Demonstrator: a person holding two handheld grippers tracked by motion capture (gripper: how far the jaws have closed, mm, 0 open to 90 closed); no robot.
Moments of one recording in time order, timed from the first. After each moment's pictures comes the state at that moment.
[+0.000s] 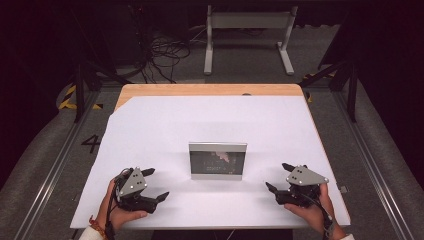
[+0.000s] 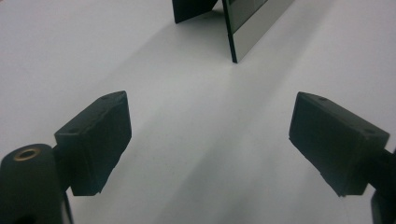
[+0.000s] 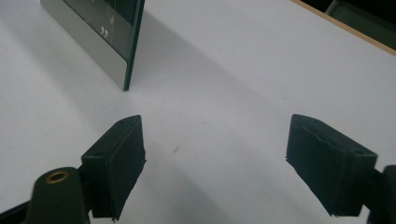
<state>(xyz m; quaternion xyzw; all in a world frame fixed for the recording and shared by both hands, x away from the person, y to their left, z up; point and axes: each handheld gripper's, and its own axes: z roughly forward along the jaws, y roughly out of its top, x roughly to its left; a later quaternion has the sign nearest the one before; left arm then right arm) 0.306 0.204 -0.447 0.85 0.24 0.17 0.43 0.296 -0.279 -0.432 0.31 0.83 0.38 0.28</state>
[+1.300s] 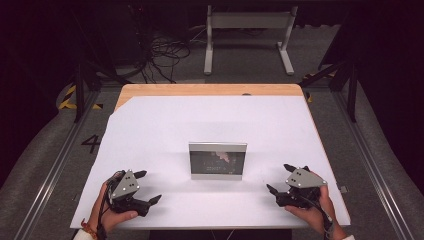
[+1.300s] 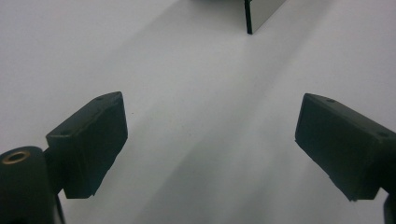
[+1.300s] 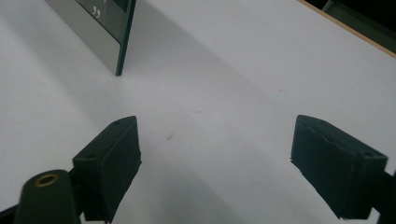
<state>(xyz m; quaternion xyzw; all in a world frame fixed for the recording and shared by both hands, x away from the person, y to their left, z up) 0.304 0.221 -0.455 0.86 0.25 0.17 0.41 0.295 -0.280 -0.438 0.30 0.83 0.36 0.30</state>
